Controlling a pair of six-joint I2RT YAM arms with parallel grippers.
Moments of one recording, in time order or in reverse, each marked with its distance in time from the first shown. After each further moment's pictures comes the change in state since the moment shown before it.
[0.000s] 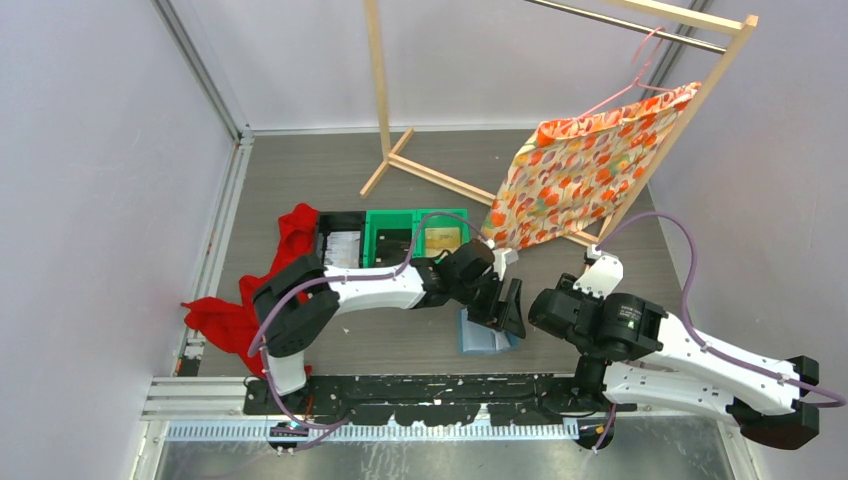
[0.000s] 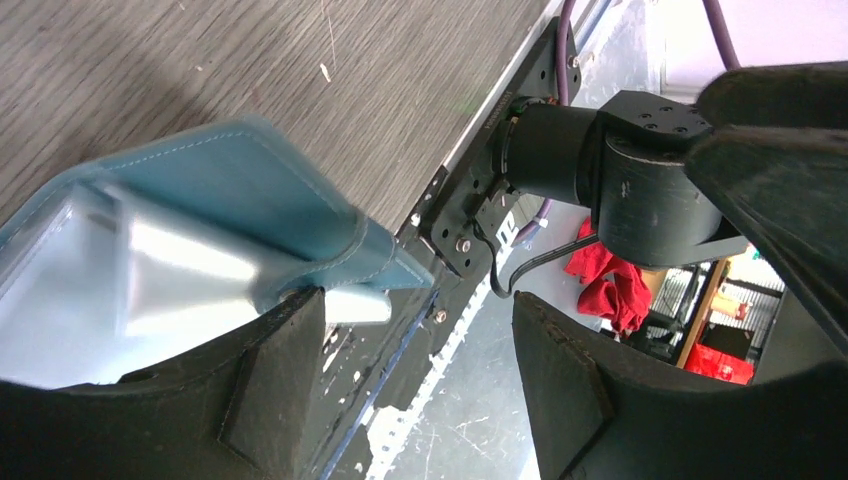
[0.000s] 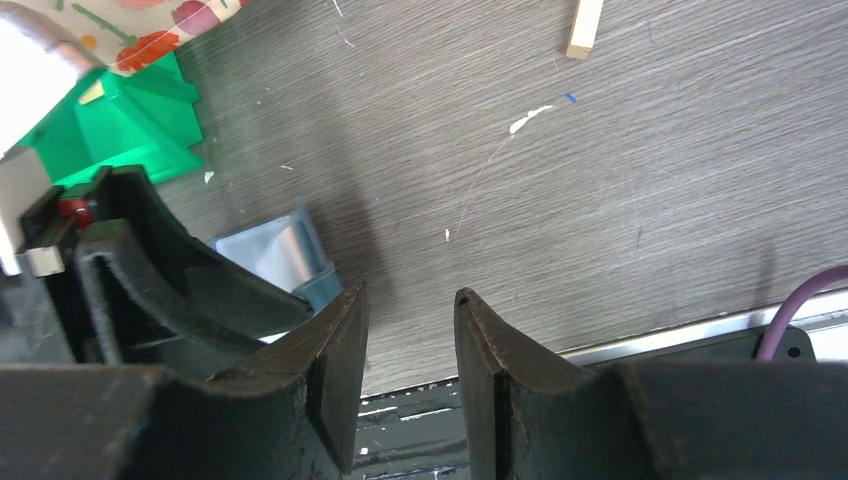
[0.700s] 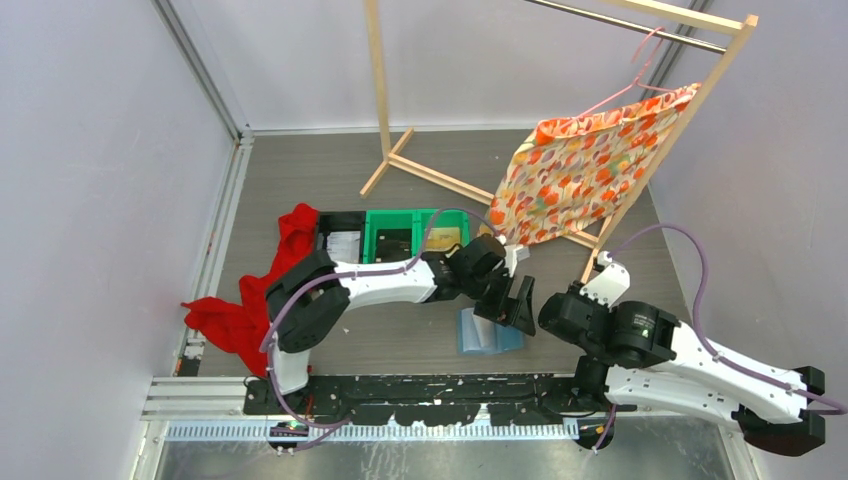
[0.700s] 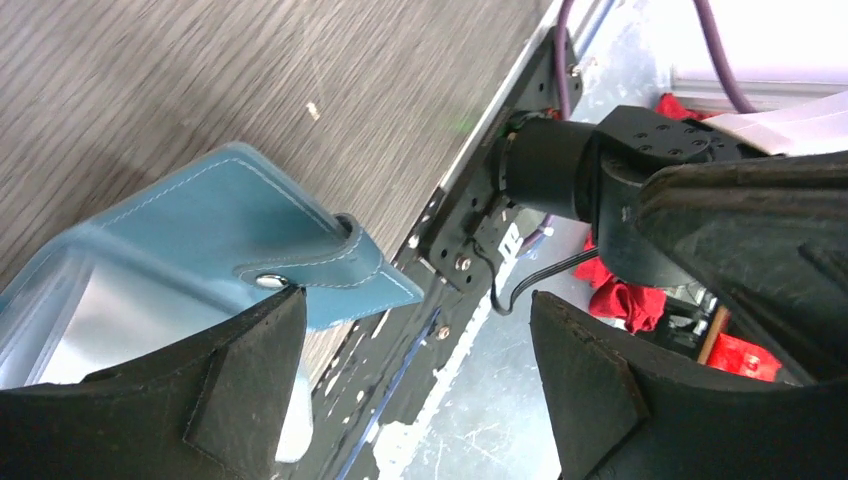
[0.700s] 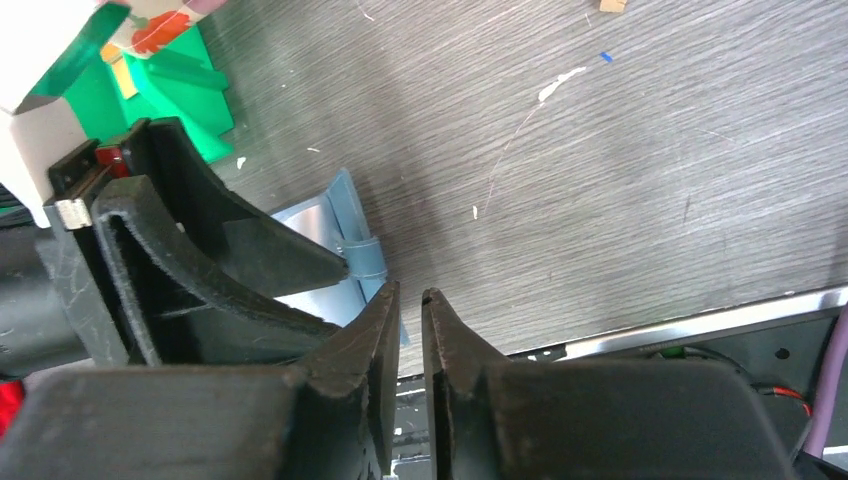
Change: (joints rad) left arm -0.005 0.108 0.125 -0.016 0.035 0.036; right arm 0.000 -0.079 -0.050 0.028 -0.050 0.067
